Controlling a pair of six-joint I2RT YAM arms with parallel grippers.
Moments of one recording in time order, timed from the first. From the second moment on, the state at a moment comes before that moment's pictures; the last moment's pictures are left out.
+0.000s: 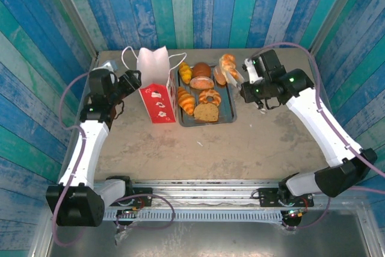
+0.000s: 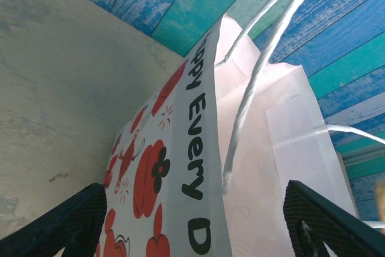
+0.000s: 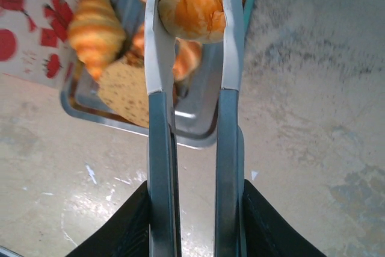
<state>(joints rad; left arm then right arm) 0.00 1.10 0.96 -0.28 0.23 -0.60 0.50 1.39 1.56 -1.11 0.03 0.17</state>
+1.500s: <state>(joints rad) 0.00 1.12 0.93 -0.23 0.24 -0.62 0.98 2.06 2.35 -1.14 0.25 0.13</state>
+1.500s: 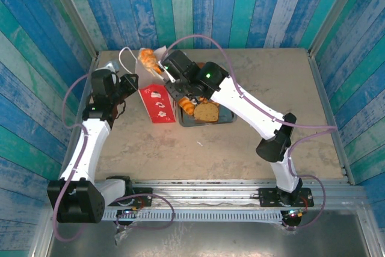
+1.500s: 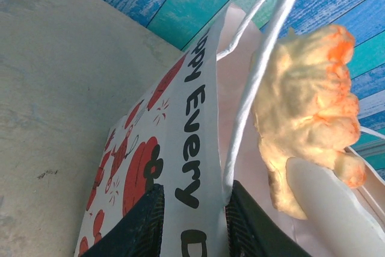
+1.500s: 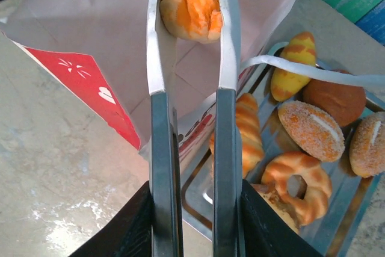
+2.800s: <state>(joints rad) 0.00 1.10 0.90 -0.20 0.28 -0.64 0.97 2.07 2.41 -1.17 0.30 0.11</state>
